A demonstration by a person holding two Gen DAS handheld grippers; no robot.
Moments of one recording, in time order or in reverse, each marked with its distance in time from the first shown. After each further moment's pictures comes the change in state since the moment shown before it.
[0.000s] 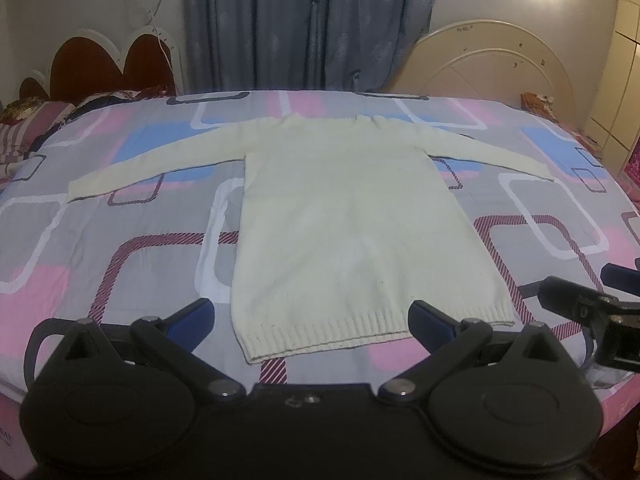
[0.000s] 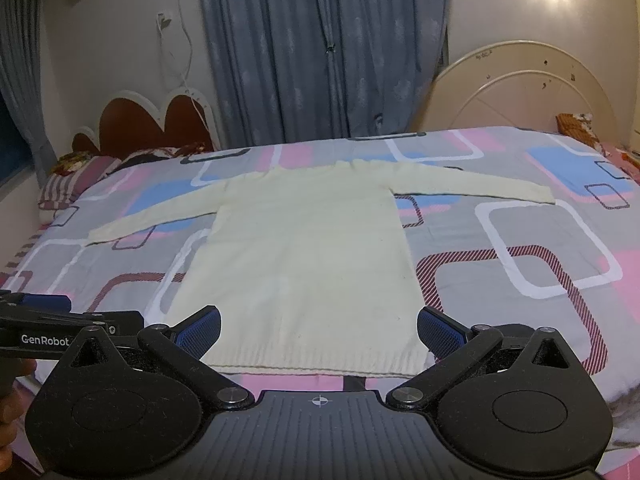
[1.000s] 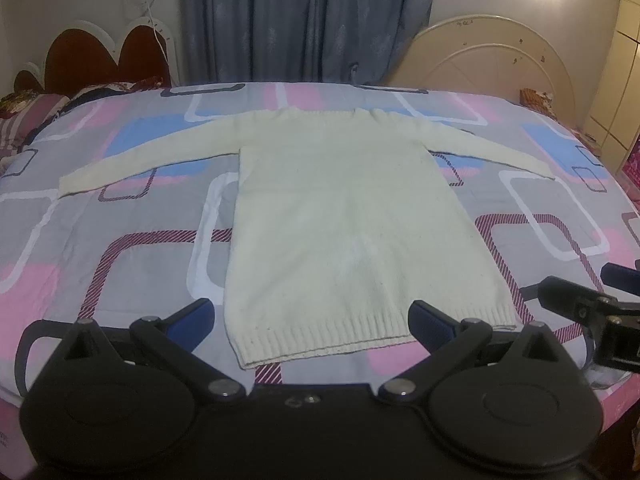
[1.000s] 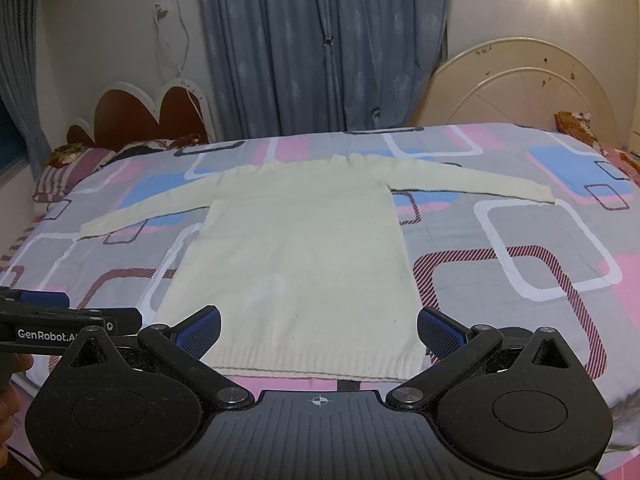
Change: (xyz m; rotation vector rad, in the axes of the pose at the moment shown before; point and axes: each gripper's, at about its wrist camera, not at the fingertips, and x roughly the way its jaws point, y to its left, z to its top) left arm 0.013 0.001 0.008 -0.008 0.027 -0.013; right arm 0.012 -0.003 0.003 -0.010 0.016 -0.019
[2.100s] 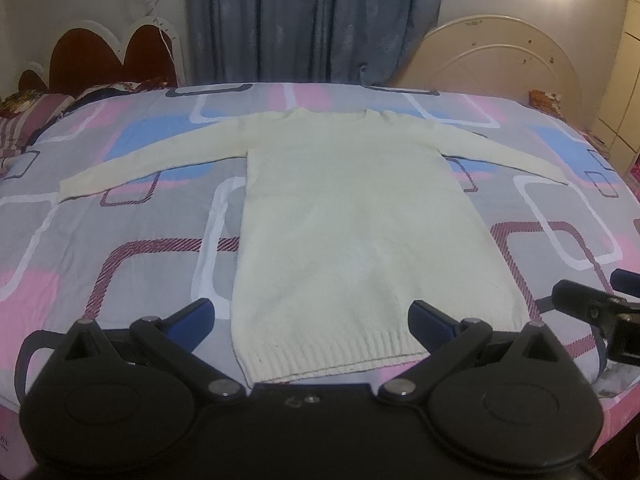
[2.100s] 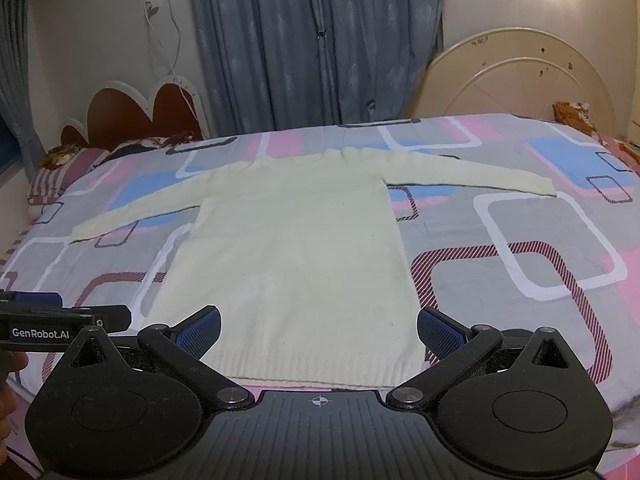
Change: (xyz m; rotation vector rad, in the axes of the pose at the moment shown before) left arm 0.020 0.008 0.014 -0.009 0.000 0.024; right arm 0.019 -0.012 0.006 0.015 0.022 -0.006
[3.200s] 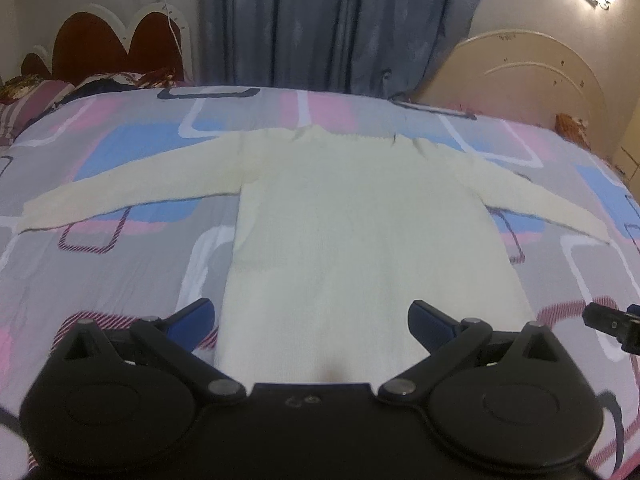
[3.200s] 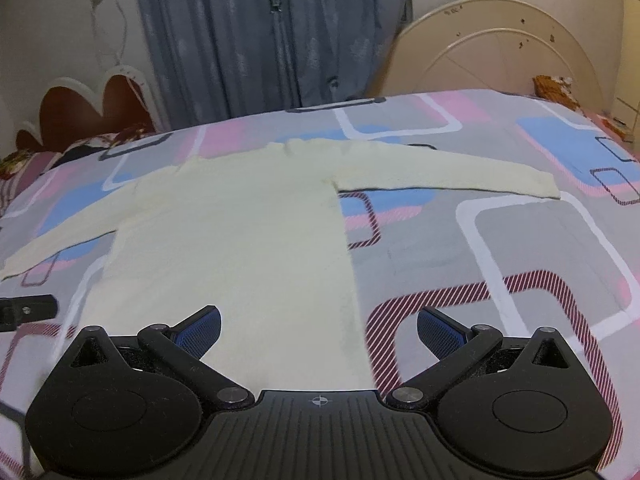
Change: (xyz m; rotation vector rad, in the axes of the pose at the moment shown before) left arm 0.117 0.007 0.090 -0.082 -0.001 0.012; right arm 0.134 -0.081 0.079 0.062 0.074 -0.083
